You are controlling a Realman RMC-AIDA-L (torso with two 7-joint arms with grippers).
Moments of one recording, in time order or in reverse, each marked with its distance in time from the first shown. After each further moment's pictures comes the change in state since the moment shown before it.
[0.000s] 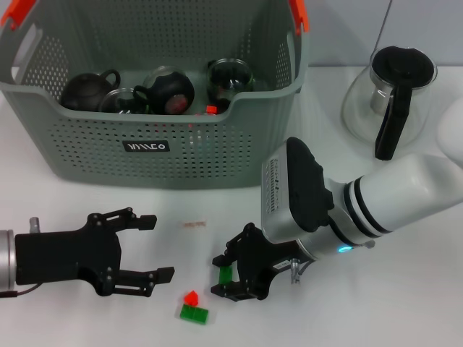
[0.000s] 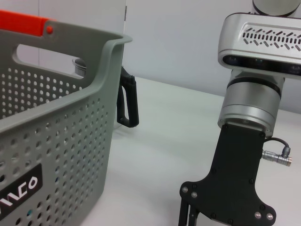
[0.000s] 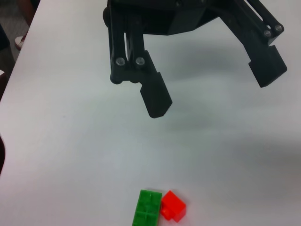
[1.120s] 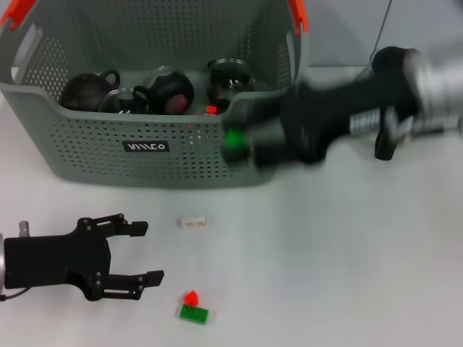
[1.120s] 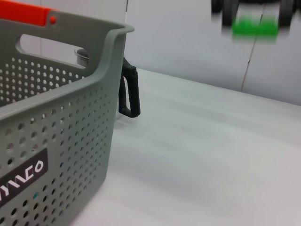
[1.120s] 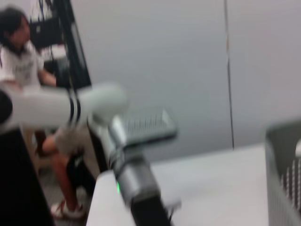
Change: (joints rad) left arm 0.008 0.012 -0.013 0.013 0.025 0.015 -0.005; right arm -0.058 -0.065 0.695 -0.427 0.001 -0.667 0.208
